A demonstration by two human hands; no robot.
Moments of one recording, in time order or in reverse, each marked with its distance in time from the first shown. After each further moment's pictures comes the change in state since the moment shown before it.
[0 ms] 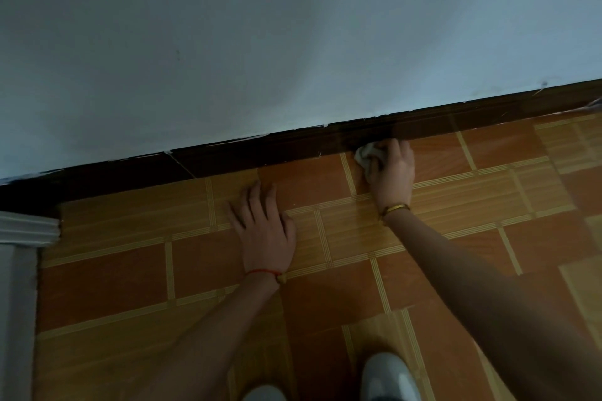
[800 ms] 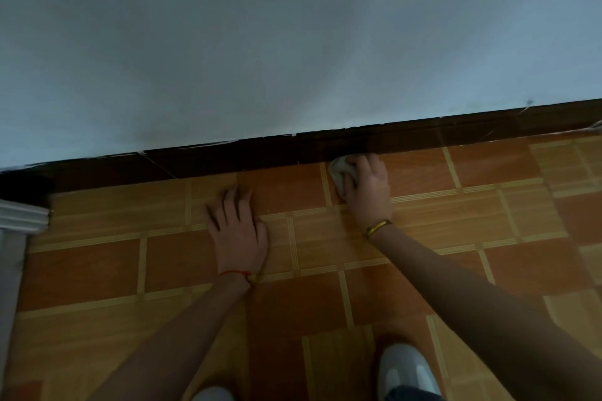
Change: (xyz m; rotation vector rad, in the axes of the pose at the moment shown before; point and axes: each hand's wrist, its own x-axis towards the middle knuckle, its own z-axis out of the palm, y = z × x) left_hand 0.000 0.013 0.001 -0.006 0.043 -0.078; right_hand 0.001 0.021 -0.005 0.057 -0.157 -0.234
